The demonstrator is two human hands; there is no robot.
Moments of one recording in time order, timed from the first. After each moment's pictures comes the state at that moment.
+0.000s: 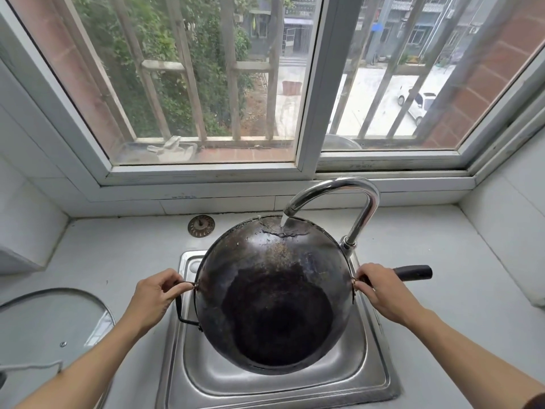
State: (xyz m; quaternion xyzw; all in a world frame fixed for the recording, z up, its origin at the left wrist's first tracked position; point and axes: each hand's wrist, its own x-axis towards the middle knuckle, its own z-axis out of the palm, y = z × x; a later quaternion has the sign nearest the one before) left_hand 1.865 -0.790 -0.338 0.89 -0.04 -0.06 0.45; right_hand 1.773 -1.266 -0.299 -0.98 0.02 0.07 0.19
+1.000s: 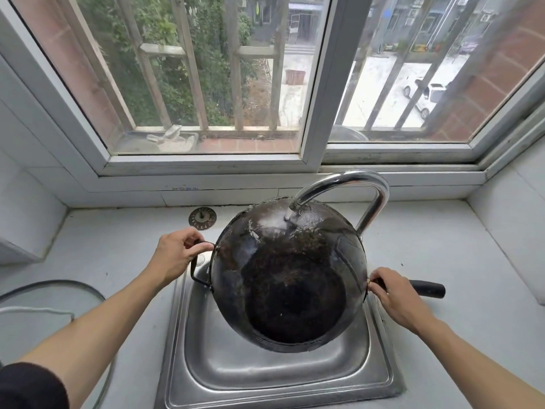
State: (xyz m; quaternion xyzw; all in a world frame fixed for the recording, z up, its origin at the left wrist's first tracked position) left_hand 1.927 -0.830 -0.316 0.89 -0.07 -0.07 0.44; right_hand 1.759 -1.283 -0.331 -0.96 0.10 0.05 0.25
